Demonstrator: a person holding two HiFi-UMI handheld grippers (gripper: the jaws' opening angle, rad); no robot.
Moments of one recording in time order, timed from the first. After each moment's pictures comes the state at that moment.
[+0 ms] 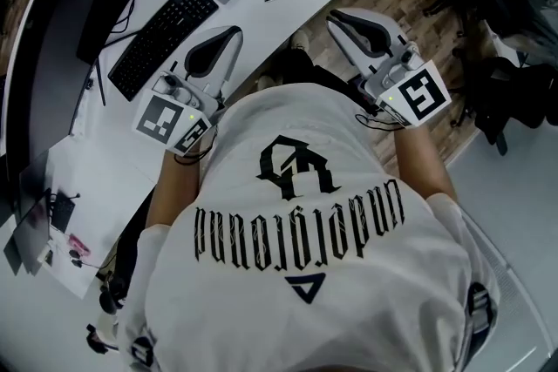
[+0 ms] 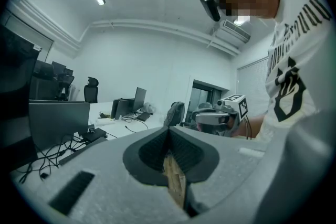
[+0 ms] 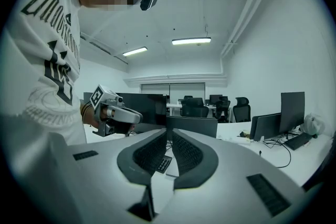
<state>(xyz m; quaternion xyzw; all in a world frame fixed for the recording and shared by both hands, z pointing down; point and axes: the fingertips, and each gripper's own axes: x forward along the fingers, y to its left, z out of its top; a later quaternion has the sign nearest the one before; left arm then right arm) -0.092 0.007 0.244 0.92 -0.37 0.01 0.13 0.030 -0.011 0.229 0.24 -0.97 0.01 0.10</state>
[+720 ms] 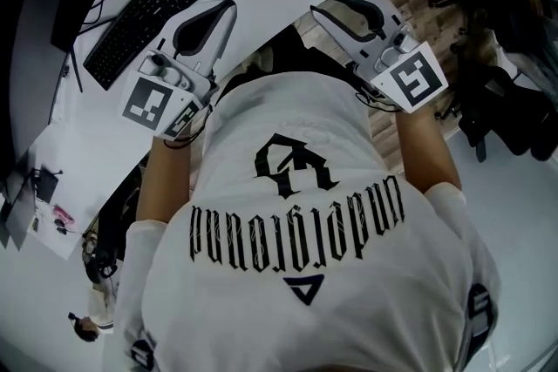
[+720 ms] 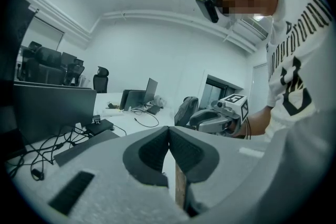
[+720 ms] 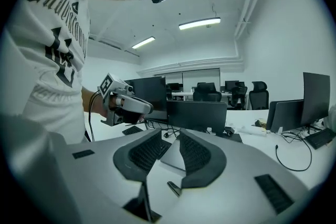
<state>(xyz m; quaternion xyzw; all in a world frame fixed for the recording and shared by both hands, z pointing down) -0.075 -0.101 0.296 0.90 -0.40 0.02 0.18 0.028 -0.112 0.302 0.13 -0.98 0.03 0.16</state>
